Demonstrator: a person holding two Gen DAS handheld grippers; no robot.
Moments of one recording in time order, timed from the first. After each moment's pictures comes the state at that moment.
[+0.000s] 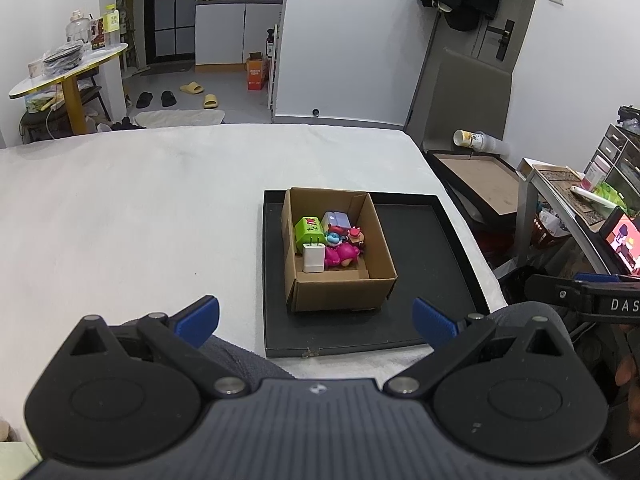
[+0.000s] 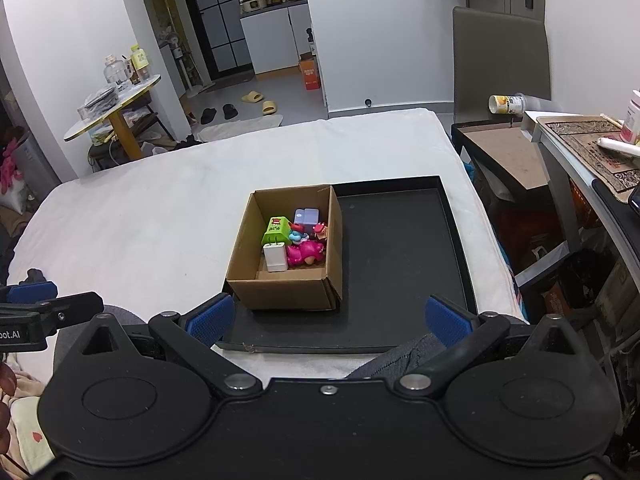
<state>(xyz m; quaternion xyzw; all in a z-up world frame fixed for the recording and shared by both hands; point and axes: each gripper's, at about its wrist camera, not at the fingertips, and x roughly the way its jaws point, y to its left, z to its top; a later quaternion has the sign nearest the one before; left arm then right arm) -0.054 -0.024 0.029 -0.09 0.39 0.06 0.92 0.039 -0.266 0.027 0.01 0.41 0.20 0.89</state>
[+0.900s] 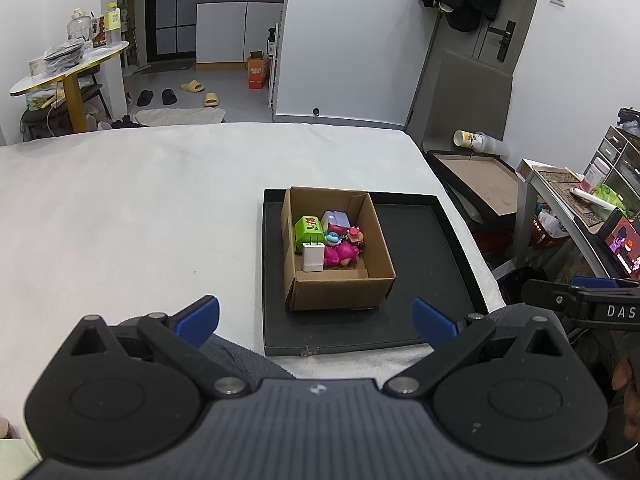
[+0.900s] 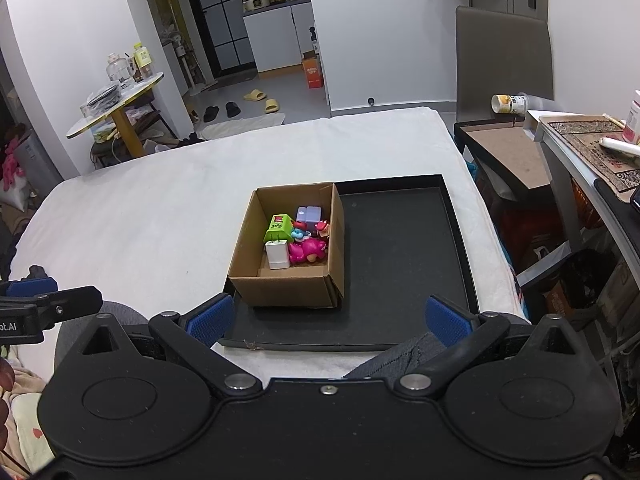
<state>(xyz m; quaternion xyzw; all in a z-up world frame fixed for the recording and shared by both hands) -0.058 -0.026 0.031 -0.09 0.39 0.06 0.91 0.039 -0.266 0.026 0.01 0.41 0.20 0.89</state>
